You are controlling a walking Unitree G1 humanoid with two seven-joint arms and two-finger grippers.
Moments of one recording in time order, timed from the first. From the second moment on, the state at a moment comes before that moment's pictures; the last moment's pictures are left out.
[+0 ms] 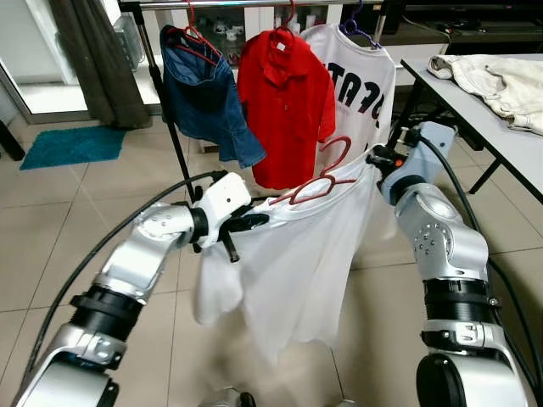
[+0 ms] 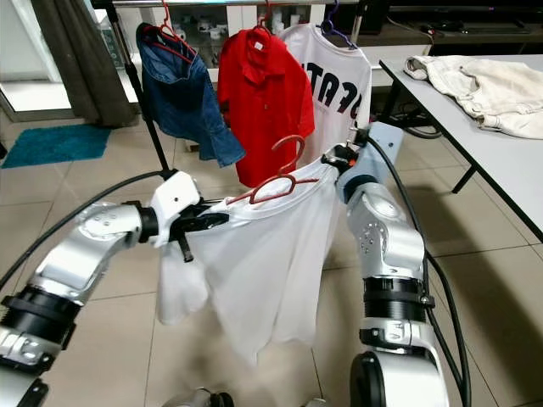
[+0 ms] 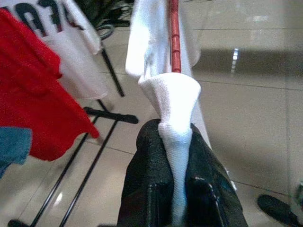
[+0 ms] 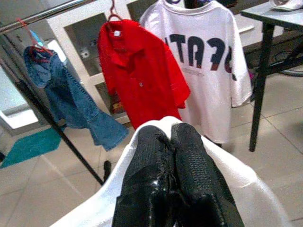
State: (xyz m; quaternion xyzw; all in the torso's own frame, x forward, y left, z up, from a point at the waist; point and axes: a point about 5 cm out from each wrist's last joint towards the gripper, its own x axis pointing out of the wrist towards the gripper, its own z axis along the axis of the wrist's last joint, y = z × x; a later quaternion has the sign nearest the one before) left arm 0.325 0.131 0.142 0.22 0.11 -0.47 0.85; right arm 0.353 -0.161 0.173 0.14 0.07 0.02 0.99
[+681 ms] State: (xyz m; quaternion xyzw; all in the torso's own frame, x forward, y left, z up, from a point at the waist) left arm 0.335 0.125 0.139 0.21 0.10 -0.45 0.86; right arm 0.338 -0.137 0.169 0.11 0.10 0.06 0.99
